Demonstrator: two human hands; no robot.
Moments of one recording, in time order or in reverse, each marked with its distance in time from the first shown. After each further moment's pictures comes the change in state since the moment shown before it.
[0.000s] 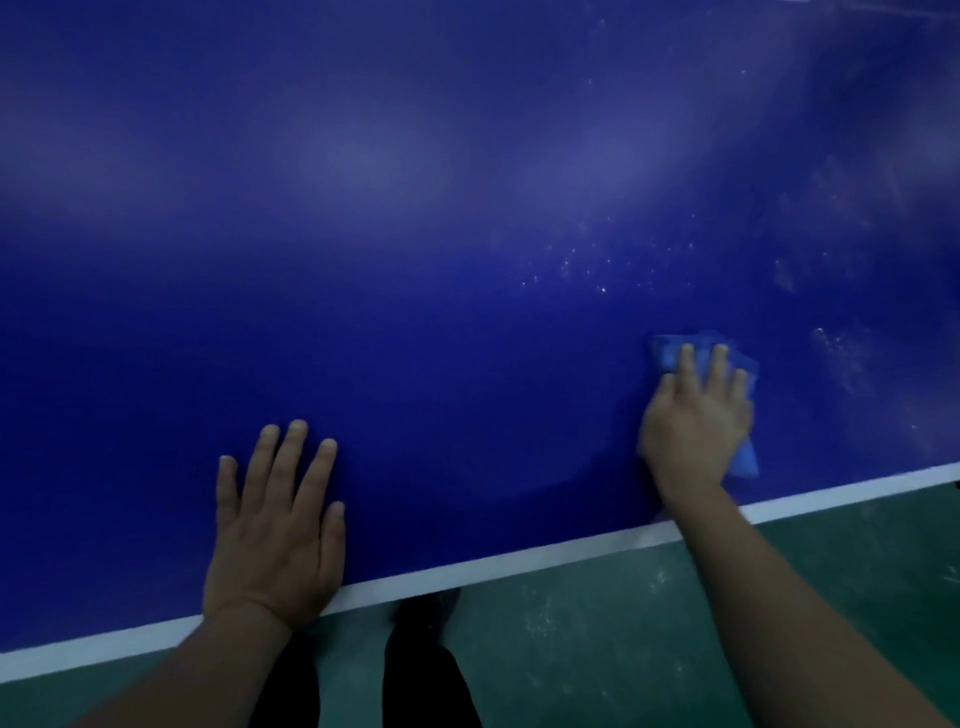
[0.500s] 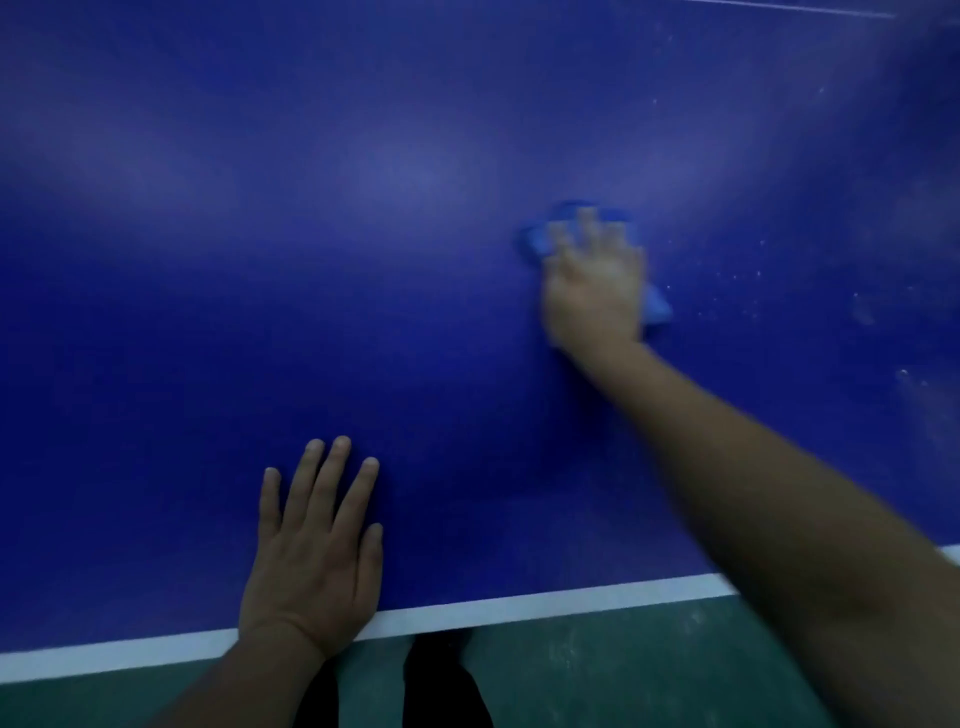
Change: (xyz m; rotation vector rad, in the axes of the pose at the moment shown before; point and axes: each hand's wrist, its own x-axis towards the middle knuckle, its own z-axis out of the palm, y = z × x) left_hand 0.000 0.000 0.000 0.024 0.036 0.029; right_hand 0.087 -0.177 0.028 -0.051 -0.018 -0.522
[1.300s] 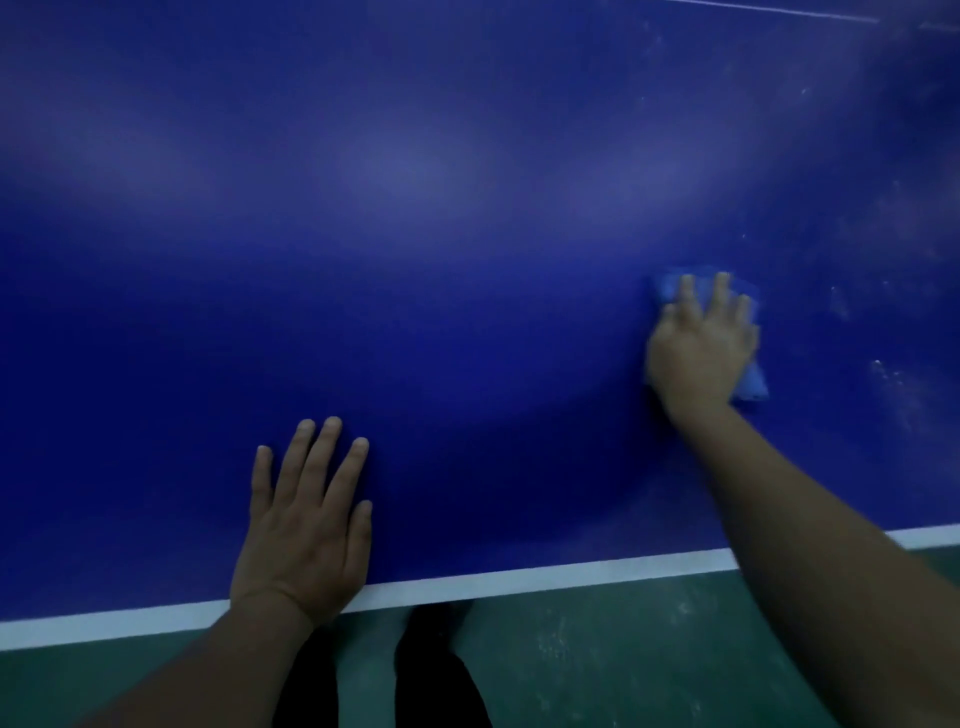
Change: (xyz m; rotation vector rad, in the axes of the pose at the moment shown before) left_hand -0.002 -0.001 0.001 0.005 -0.023 -0.004; right_hand -0.068 0.091 -0.015 0.073 0.054 0.401
